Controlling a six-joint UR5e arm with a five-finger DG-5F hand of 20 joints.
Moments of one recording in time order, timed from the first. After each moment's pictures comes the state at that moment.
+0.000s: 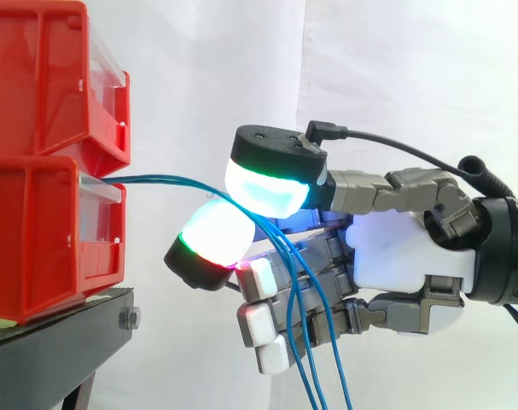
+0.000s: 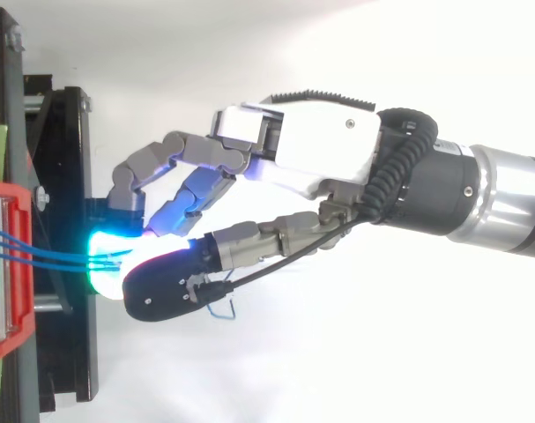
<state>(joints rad) 0.15 -2.32 -1.24 -2.62 -1.28 -0.14</state>
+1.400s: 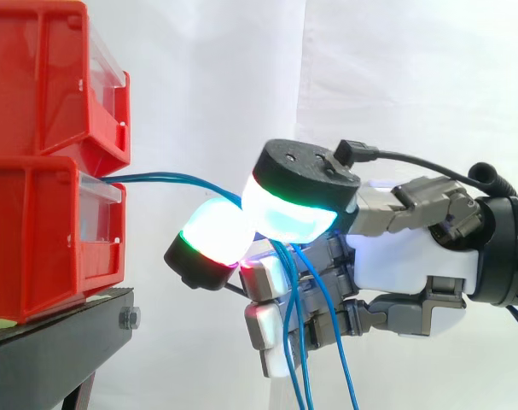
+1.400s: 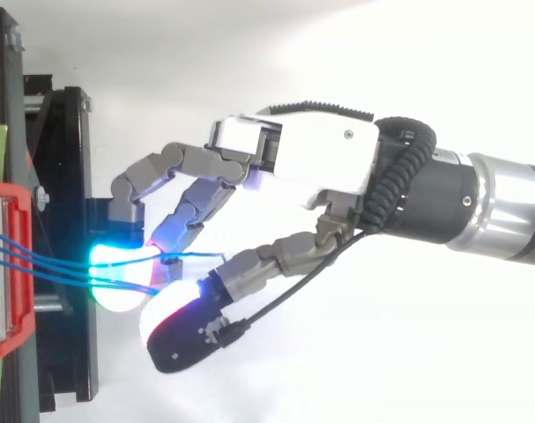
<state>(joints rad) 0.16 -2.32 -1.24 -2.61 -1.27 -0.14</state>
